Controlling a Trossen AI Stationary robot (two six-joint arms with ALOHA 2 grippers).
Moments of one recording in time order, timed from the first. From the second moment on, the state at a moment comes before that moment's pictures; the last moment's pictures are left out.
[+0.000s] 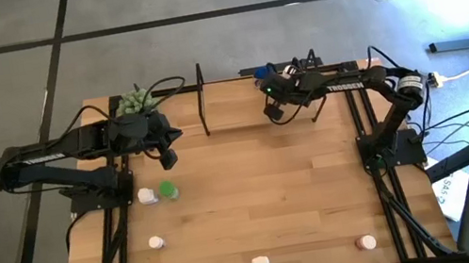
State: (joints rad) left arm 0.08 0.90 0.97 -0.63 -0.35 -0.17; right arm -0.46 1.69 1.07 -0.47 0.49 0.05
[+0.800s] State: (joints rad) left arm 0.08 0.89 0.97 -0.64 -0.35 -0.18; right arm -0.28 1.49 1.27 -0.73 0.32 0.12
